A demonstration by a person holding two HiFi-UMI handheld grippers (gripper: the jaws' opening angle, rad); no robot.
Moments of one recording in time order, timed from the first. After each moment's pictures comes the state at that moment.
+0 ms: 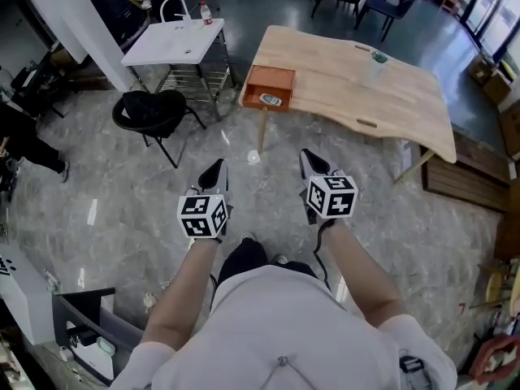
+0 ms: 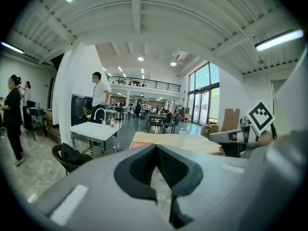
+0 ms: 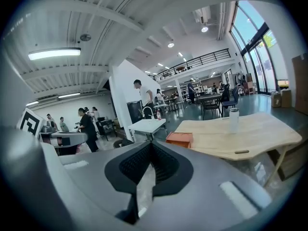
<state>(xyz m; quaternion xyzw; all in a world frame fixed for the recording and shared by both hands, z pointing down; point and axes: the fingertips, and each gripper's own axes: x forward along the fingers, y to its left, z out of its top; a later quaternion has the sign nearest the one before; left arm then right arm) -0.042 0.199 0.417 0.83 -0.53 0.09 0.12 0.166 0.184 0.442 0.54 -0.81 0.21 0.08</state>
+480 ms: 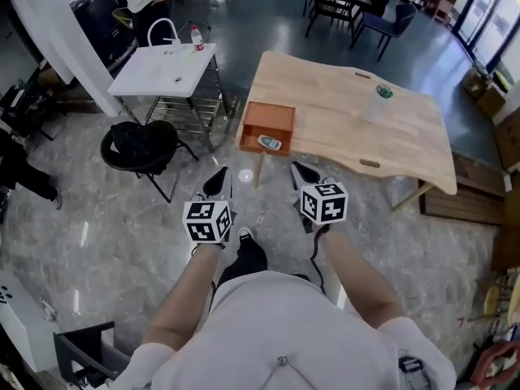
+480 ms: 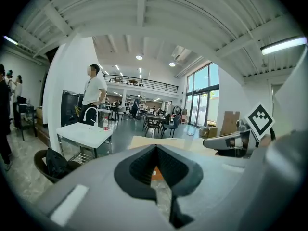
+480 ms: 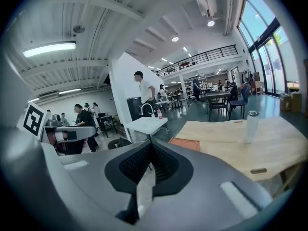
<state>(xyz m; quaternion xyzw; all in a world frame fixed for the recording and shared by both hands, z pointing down) -0.046 0.003 0.428 0.85 -0.51 0.08 0.13 0.130 -0.003 0.461 0.52 -0.82 0.21 0.11</state>
